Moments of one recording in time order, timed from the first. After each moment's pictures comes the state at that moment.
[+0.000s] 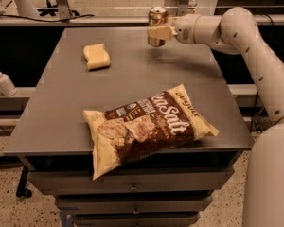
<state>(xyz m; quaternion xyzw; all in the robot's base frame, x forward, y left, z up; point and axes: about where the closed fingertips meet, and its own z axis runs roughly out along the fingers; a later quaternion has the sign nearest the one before) 0.816 -0.065 0.915 -0.36 0.67 0.30 0.57</state>
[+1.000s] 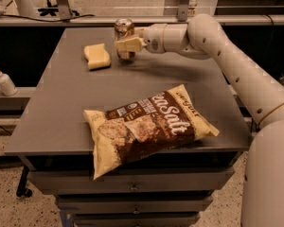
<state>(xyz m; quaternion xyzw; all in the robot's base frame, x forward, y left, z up) 0.773 0.044 0.894 -0.42 0.65 0.35 0.53</state>
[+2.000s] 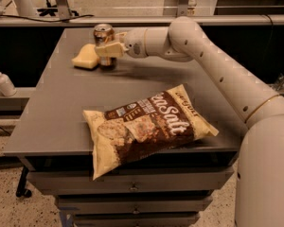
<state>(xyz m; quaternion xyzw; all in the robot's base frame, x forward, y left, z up) 0.742 0.109 0.889 -0.44 0.63 0.40 0.50</state>
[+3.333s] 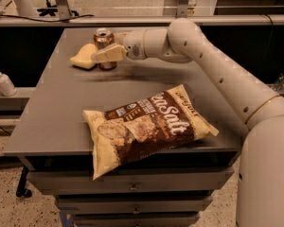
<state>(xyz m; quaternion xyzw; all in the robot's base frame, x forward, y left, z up) 0.735 0.114 0.887 -0.44 0.63 0.40 0.50</state>
